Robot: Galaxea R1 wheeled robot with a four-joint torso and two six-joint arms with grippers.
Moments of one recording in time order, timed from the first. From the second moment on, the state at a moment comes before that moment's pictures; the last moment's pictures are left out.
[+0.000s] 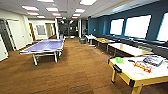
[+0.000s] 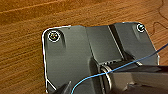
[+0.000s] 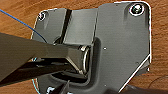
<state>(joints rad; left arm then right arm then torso) 1.51 2.97 -2.67 0.02 -0.11 0.06 -1.58 3.00 -2.66 -0.31 0.05 0.15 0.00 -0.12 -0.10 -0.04</state>
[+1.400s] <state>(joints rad) 1.52 2.97 -2.67 0.02 -0.10 0.06 -1.58 3.00 -2.66 -0.31 0.05 0.15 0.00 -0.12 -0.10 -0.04</state>
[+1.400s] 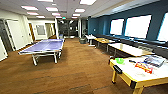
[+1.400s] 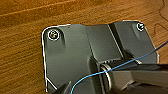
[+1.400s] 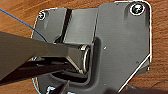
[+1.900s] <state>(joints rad) 1.51 2.97 -2.68 0.03 -0.10 0.06 -1.59 3.00 -2.66 -0.31 0.05 0.15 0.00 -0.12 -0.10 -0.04</state>
